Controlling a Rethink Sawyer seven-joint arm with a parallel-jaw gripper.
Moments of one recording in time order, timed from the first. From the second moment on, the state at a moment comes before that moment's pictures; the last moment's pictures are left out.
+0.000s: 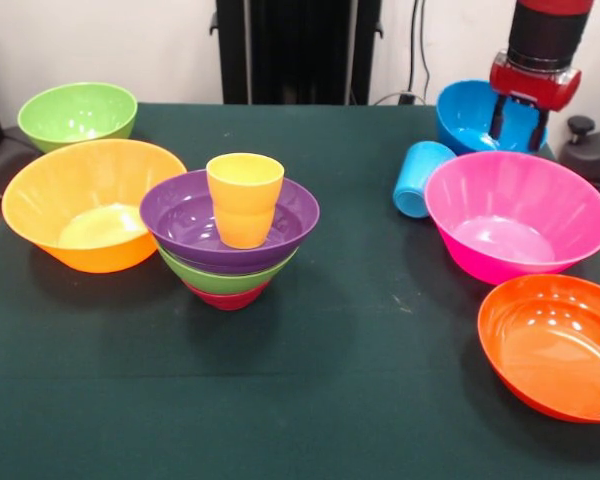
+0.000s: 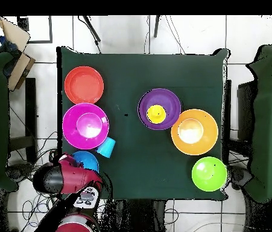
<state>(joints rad) 0.29 -0.57 -0.02 2.06 0.41 0.05 2.33</state>
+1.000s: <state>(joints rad) 0.36 -0.62 -0.11 2.01 0.40 0.29 2.33</state>
